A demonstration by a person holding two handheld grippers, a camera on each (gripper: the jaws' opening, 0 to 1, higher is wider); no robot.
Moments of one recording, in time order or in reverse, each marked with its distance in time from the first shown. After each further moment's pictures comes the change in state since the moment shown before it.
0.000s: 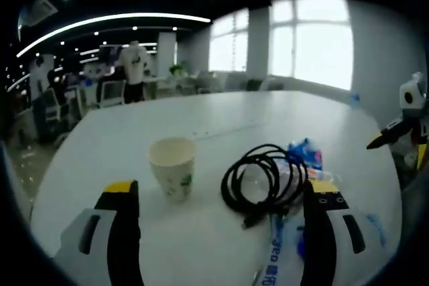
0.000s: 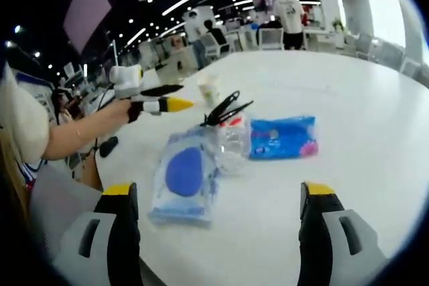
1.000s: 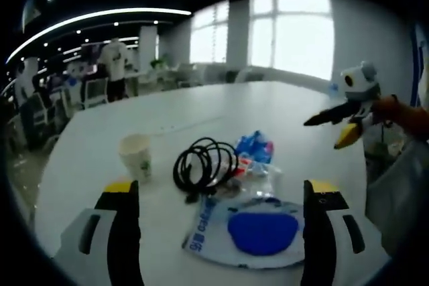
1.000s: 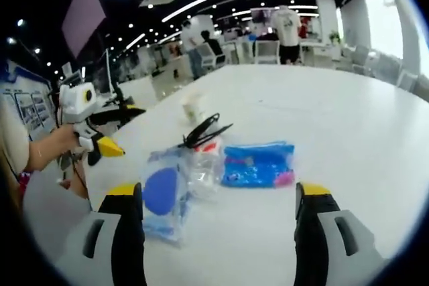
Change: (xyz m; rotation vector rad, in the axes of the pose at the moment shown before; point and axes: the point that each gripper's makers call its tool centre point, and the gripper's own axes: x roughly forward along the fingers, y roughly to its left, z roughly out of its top) left arm -0.060 -0.078 0.006 0.022 0.062 -0.101; right arm 0.007 -0.046 0.036 -0.054 -0.059 -0.044
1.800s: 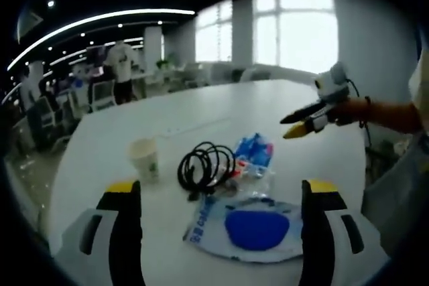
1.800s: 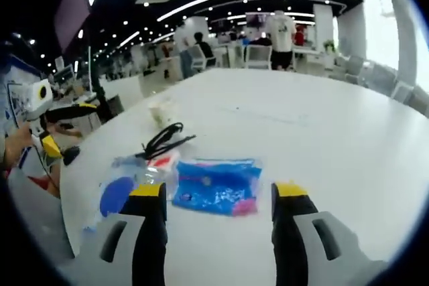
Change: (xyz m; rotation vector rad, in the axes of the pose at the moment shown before) left arm -0.021 -0.005 0.018 0.017 0.009 0.077; right arm 0.044 -0.077 0.008 -0.071 -0.005 -0.091
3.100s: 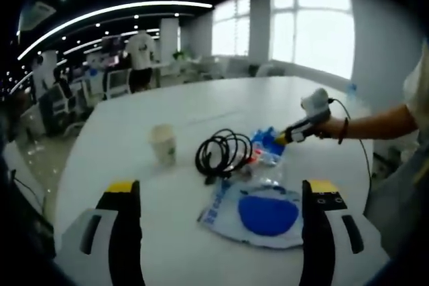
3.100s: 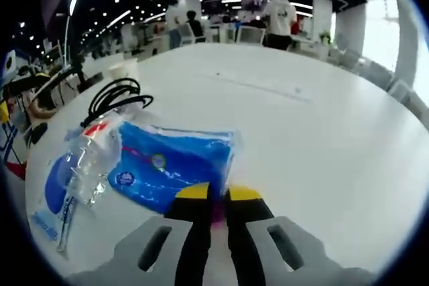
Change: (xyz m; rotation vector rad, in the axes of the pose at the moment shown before) left arm -0.018 0.021 -0.020 -0.062 0.041 0.067; right arm 0.068 -0.029 -0.050 -0.050 0.131 -0.079
